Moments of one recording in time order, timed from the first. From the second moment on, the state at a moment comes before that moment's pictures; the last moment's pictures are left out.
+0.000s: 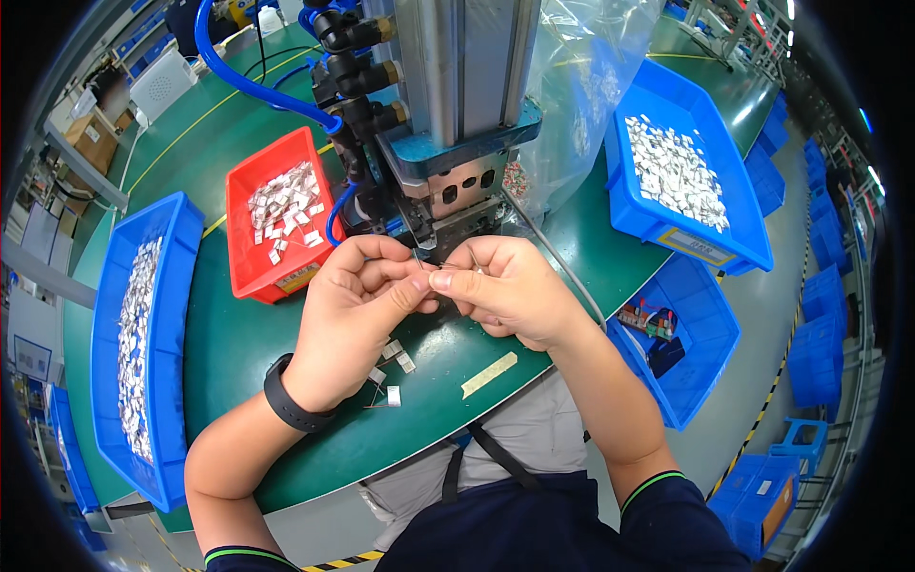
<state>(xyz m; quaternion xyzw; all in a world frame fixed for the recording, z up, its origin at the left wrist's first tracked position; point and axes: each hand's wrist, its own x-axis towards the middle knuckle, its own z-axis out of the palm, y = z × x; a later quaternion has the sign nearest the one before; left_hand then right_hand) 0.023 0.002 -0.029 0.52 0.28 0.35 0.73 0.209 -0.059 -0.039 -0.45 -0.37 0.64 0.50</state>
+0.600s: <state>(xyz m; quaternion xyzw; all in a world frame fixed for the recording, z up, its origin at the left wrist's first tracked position) 0.022 -0.001 -0.031 0.54 0.29 0.34 0.71 0.221 -0.060 -0.036 -0.37 -0.24 0.65 0.62</state>
